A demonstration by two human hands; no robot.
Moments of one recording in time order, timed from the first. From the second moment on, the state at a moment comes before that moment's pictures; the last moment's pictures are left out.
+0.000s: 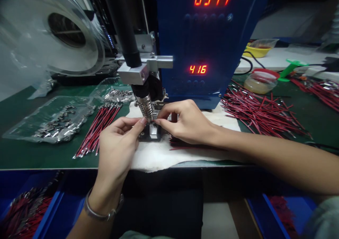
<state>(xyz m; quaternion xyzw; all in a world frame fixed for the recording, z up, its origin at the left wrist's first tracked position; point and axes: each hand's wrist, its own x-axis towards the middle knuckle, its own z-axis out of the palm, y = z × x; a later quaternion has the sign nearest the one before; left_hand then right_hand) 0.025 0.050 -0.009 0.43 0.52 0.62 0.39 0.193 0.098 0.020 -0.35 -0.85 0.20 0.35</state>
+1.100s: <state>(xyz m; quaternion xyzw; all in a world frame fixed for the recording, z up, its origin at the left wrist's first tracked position) 0.022 0.049 -0.006 0.44 0.51 0.62 0.40 0.201 0.100 0.012 -0.24 -0.91 -0.01 0.34</state>
